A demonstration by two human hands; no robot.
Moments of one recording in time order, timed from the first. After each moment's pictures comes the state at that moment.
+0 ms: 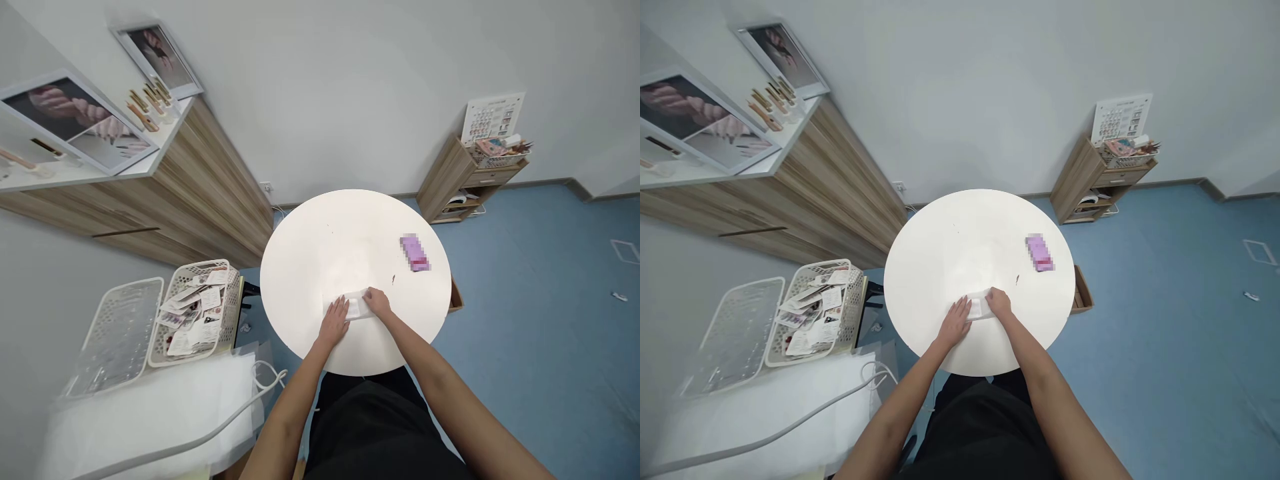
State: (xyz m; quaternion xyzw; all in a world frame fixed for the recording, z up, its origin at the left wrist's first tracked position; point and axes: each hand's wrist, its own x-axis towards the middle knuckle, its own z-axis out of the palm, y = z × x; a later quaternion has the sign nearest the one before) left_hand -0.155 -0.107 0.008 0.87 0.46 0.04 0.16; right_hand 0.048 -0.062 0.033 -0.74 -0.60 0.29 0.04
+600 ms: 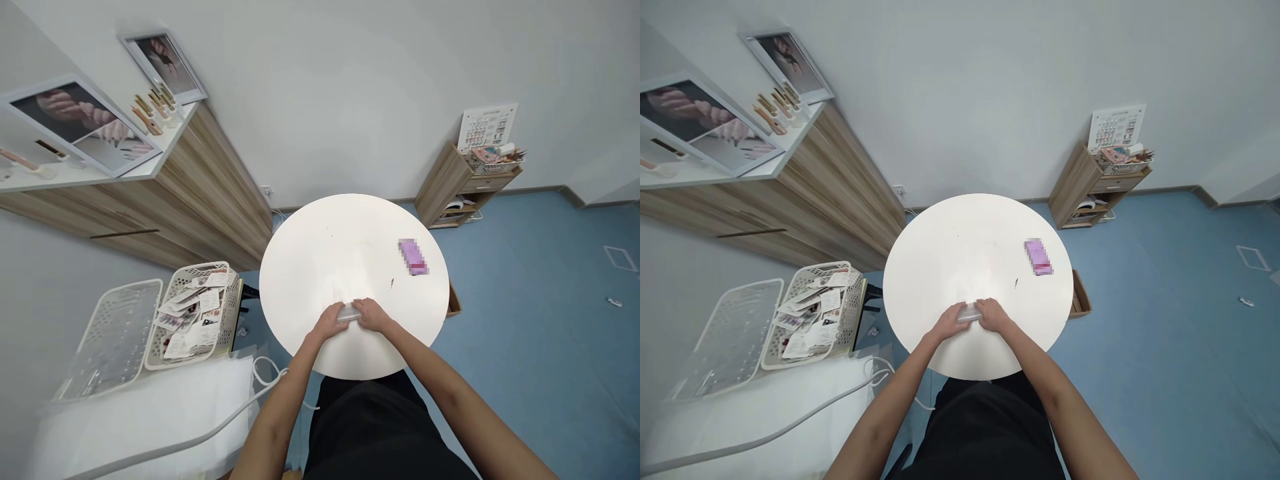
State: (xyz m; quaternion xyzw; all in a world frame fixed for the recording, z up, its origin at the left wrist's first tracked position) left_hand -0.167 -0.076 0.030 0.77 0.49 0.10 0.40; right_hand 0.046 -0.084 0.037 -0.51 -0.81 0.29 0.01
